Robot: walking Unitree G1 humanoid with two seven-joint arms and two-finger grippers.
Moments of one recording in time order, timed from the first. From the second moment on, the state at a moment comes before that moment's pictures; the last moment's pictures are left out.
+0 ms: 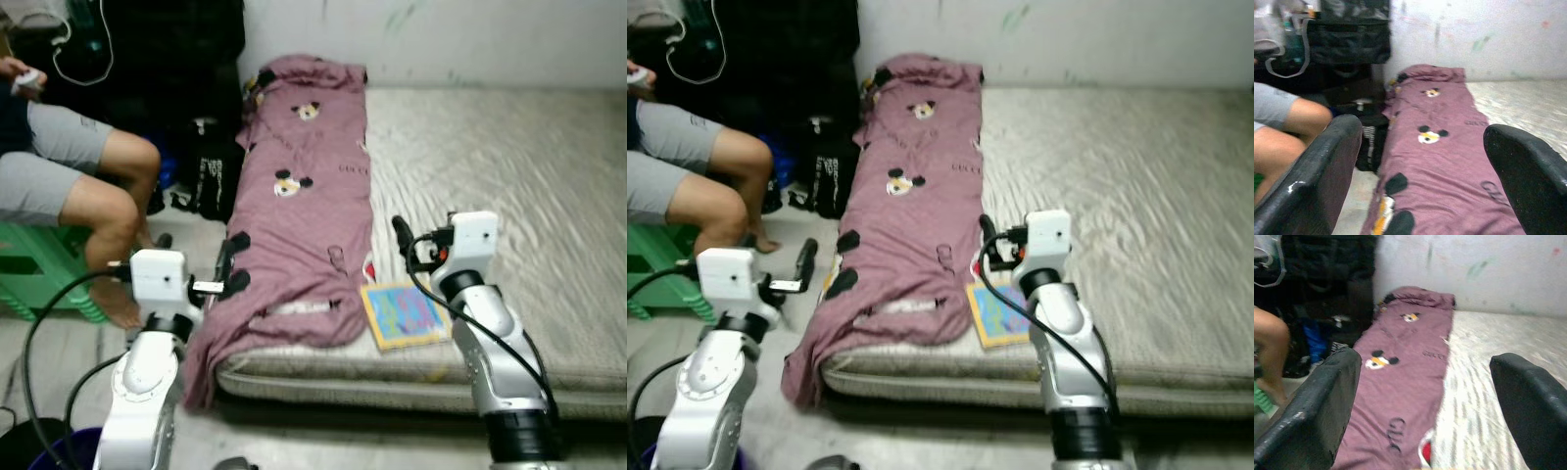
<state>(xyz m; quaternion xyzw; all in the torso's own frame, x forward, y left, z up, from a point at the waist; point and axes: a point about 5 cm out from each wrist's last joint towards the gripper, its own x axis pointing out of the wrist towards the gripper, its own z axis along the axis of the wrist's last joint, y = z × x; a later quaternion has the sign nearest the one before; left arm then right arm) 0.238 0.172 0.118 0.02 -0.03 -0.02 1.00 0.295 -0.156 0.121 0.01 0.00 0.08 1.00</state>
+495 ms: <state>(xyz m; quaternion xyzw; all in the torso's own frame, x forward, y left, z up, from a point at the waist) 0.240 0.176 0.120 0.03 -0.03 -0.01 1.00 0.297 -0.148 0.120 0.01 0.00 0.08 1.00</state>
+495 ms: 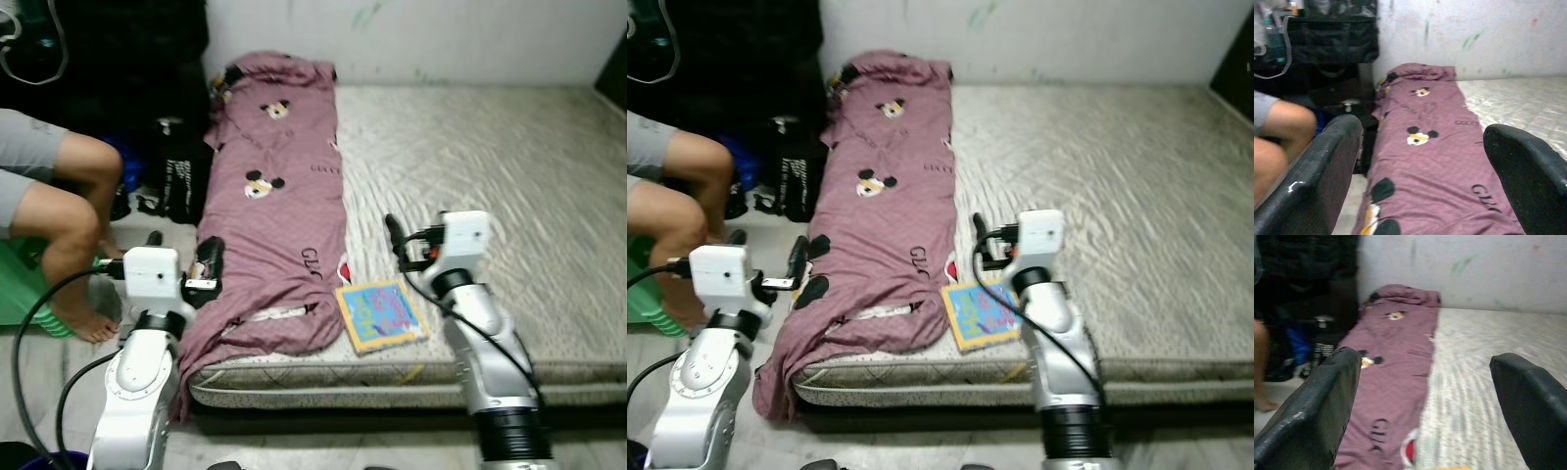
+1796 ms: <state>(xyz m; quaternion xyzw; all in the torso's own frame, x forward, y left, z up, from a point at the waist) 0.246 0.178 0.122 0.04 -0.03 -0.02 1.00 0.297 -0.136 0.120 0.00 0.00 0.10 1.00</state>
